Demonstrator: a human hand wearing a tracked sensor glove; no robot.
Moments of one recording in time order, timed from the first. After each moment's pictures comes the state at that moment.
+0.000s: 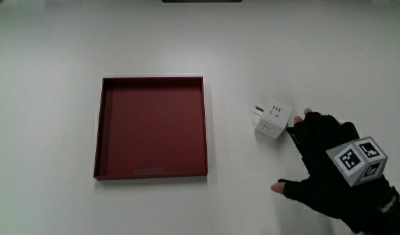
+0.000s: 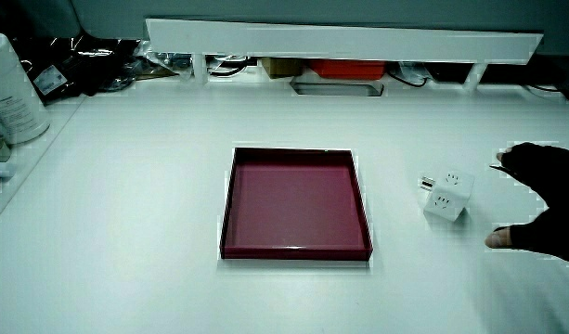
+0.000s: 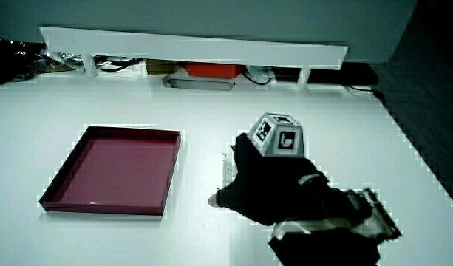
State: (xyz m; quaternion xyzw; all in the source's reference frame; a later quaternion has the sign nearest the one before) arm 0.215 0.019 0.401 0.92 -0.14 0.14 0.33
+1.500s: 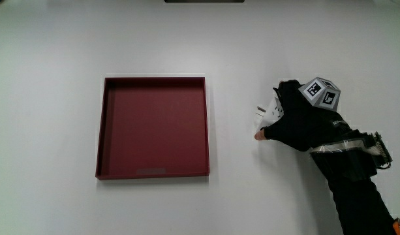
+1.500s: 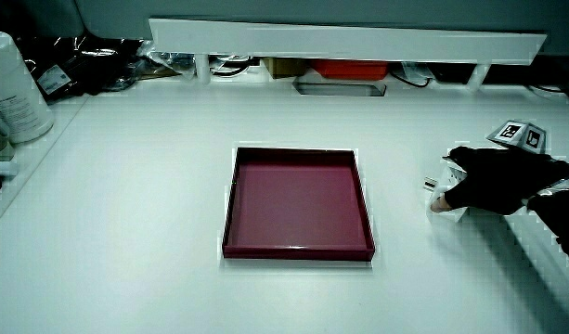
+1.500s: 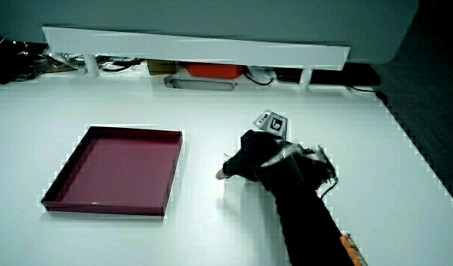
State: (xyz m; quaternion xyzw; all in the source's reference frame) arm 0.219 -0.064 0.527 0.87 -0.01 0.23 0.44
